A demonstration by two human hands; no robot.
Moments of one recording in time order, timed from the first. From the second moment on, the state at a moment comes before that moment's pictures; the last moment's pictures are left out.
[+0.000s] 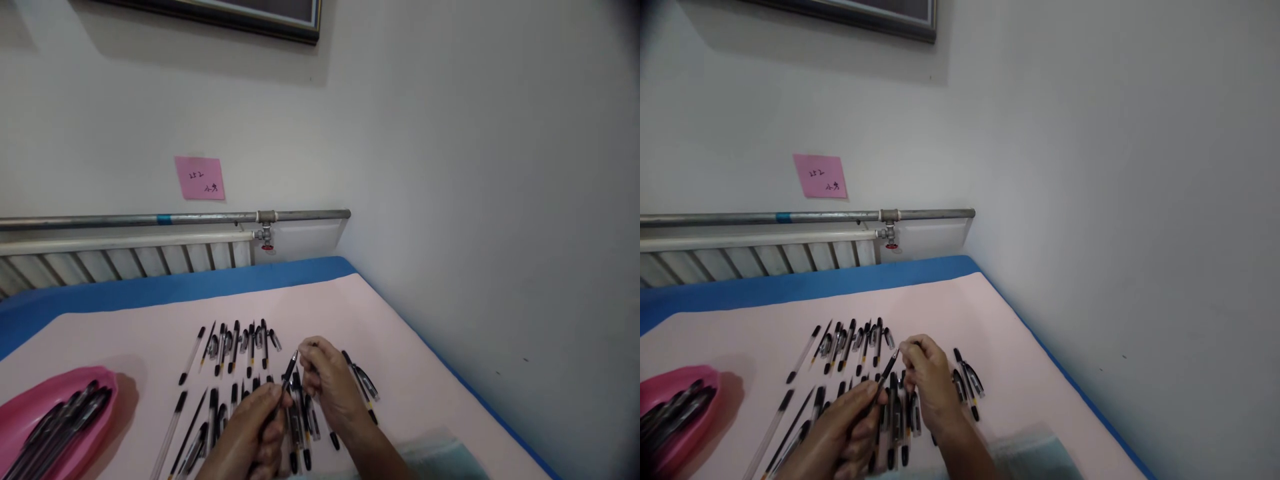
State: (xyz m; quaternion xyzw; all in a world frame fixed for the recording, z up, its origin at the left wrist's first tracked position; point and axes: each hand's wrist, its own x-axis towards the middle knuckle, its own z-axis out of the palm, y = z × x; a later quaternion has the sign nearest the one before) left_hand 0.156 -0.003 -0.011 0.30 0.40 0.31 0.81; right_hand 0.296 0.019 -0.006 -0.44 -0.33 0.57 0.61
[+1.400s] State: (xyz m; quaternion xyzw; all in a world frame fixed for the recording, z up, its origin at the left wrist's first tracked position) left_hand 0.166 -0.010 -0.011 0.40 0.46 0.37 0.70; right_hand 0.281 0.012 -0.010 -0.42 -0.33 0.61 0.58
